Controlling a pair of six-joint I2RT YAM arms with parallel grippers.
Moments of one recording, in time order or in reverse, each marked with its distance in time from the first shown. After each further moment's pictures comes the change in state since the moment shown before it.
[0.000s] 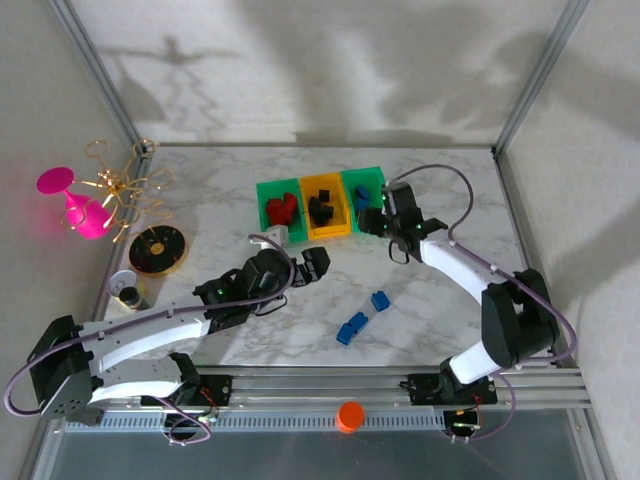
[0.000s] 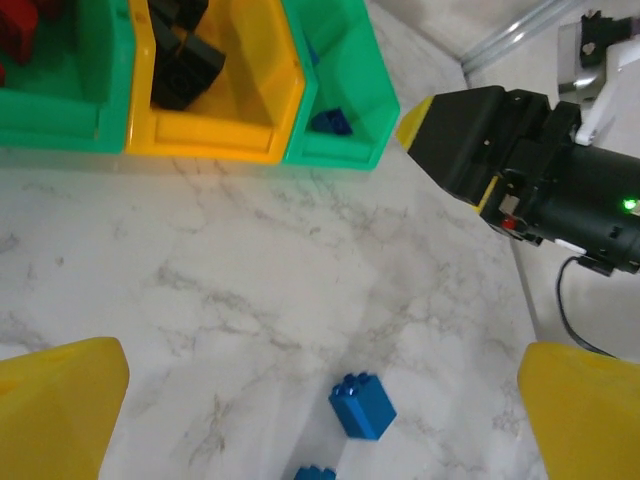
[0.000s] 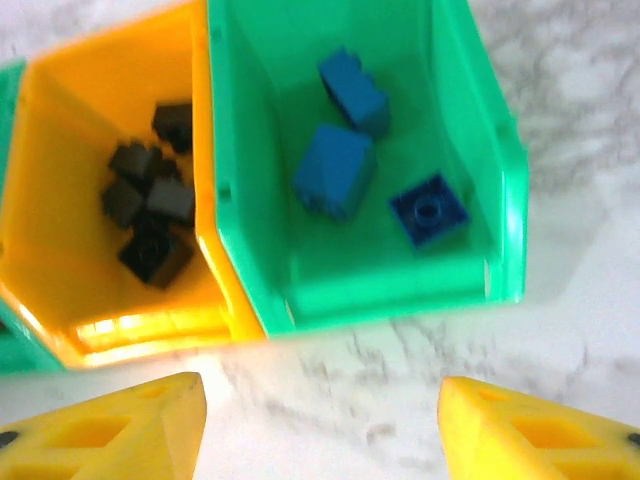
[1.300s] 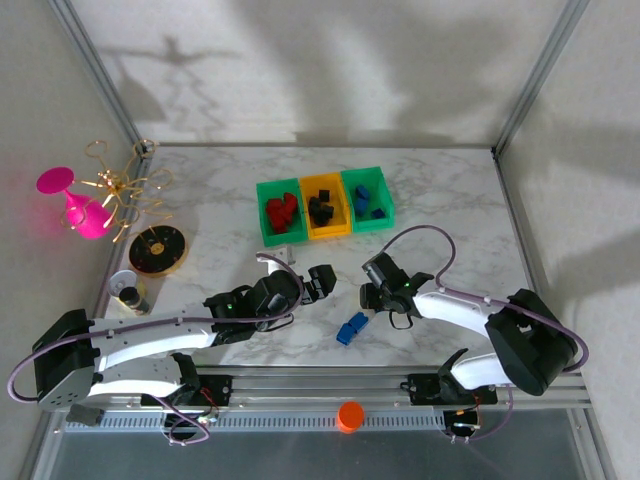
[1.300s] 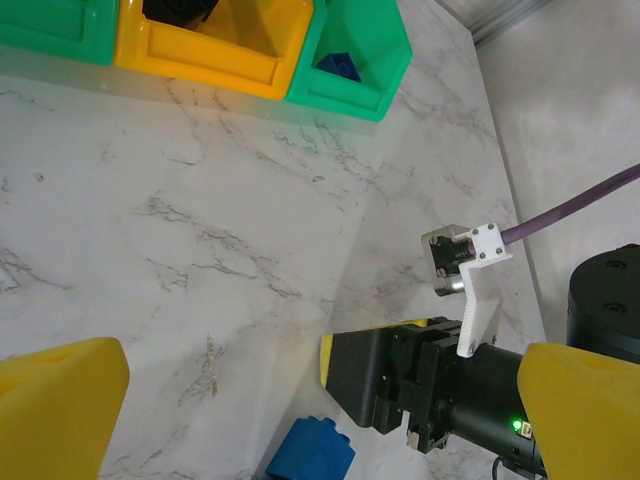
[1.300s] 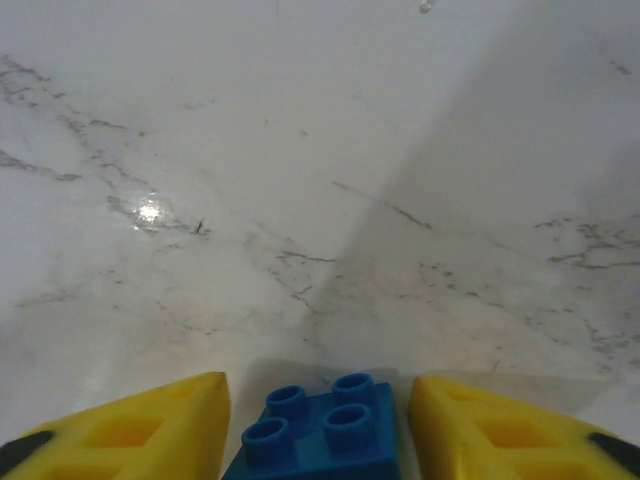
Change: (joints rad) left arm -0.122 0.021 -0.060 0.044 -0.099 -0.101; right arm 0.263 -0.123 -0.395 -0.093 0.060 0.180
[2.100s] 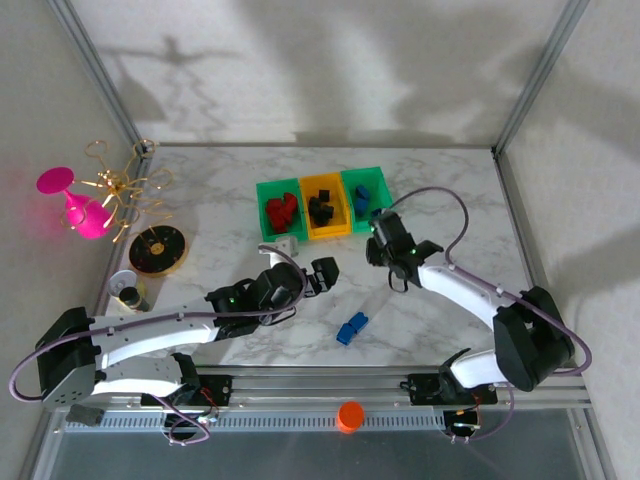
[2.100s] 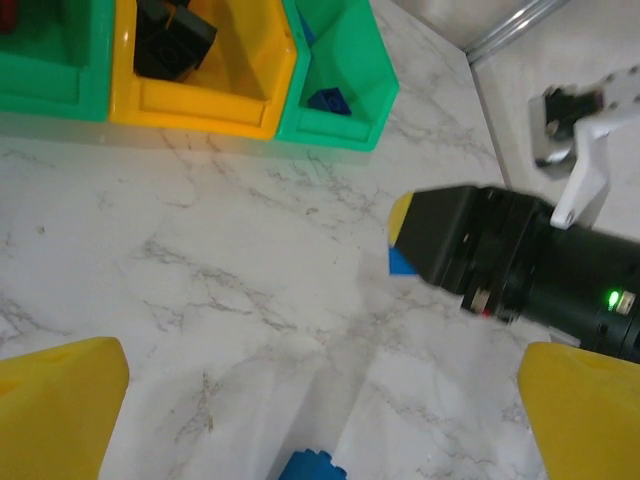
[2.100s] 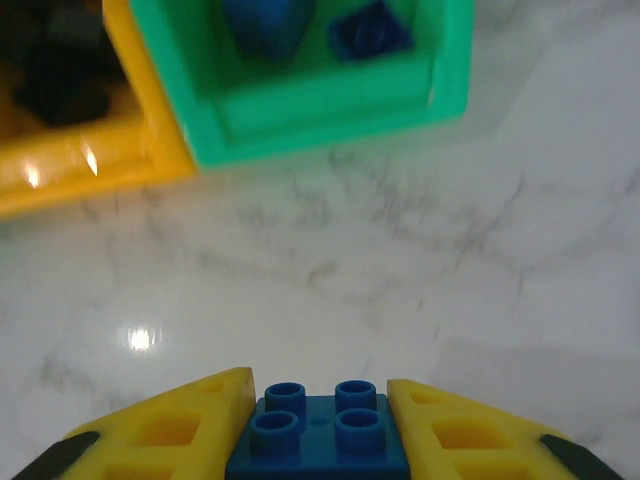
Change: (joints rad) left arm 0.026 0.025 0.076 -0.030 -0.030 0.070; right arm -0.149 0.042 0.294 -0.010 0.129 -0.115
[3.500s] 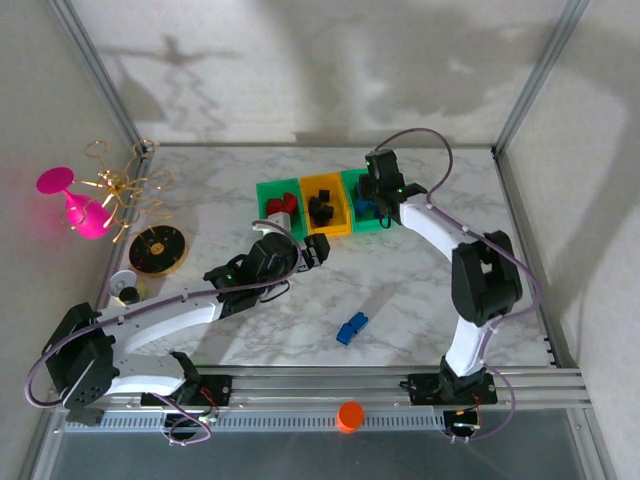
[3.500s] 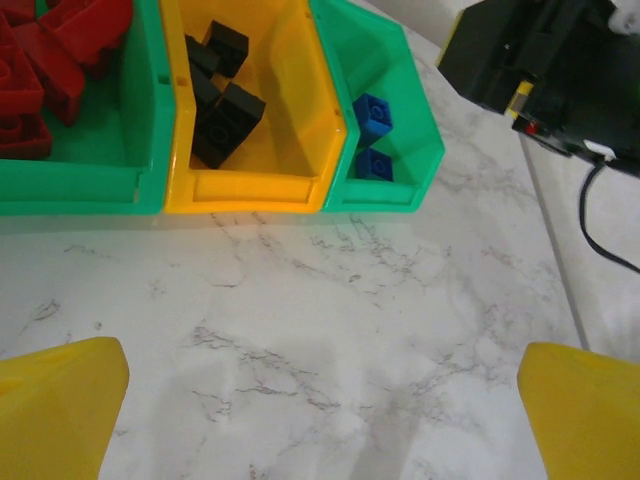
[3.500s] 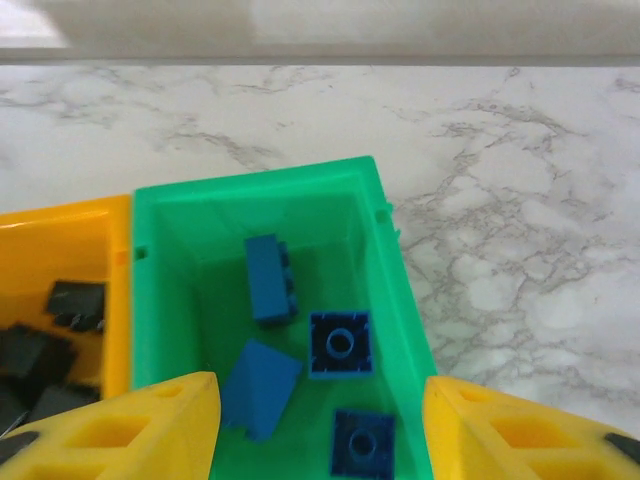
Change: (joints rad) left arm 0.200 0.062 0.064 0.003 0.142 0.106; right arm -0.127 0.375 0.487 0.083 0.039 -0.231
